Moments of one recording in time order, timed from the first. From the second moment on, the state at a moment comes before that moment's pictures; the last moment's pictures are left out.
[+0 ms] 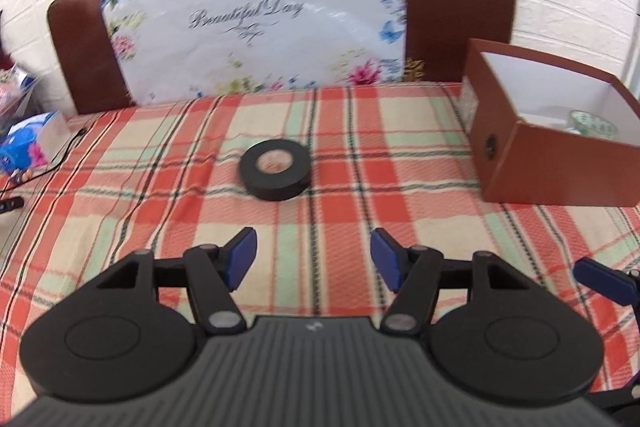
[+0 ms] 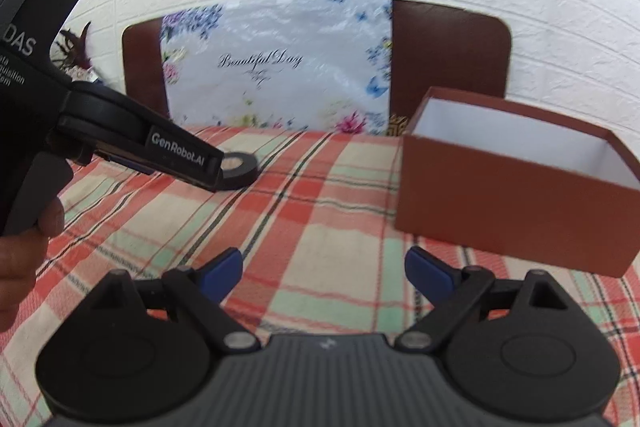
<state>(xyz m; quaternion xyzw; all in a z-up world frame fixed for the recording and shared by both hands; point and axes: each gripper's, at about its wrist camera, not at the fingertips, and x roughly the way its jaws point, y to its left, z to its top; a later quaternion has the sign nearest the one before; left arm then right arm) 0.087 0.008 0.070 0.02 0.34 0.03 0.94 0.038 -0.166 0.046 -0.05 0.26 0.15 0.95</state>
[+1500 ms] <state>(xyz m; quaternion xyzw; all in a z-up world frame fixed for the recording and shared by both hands) 0.109 0.152 -0.017 -0.04 0.32 0.12 0.94 0.144 -0.055 -0.008 -0.09 0.32 0.20 0.92</state>
